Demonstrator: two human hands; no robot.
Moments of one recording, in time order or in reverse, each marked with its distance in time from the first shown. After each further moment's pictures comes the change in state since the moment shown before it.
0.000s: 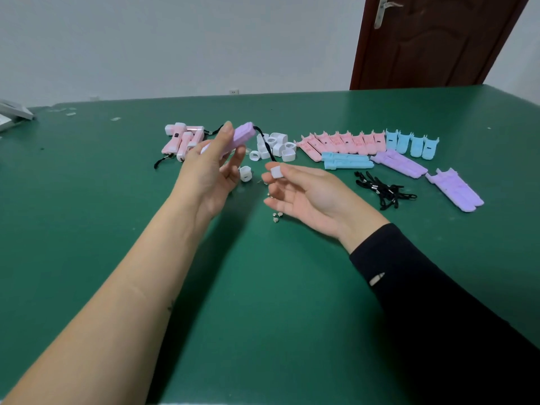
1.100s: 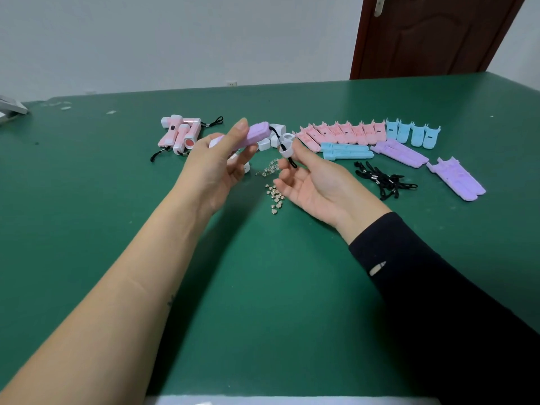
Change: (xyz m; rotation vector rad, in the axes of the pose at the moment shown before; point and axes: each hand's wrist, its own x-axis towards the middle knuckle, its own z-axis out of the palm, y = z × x) left_hand -0.006 -0.004 0.006 0.117 -0.077 -0.008; right_hand 0.002 -0.004 -0.001 0.159 0.182 -0.005
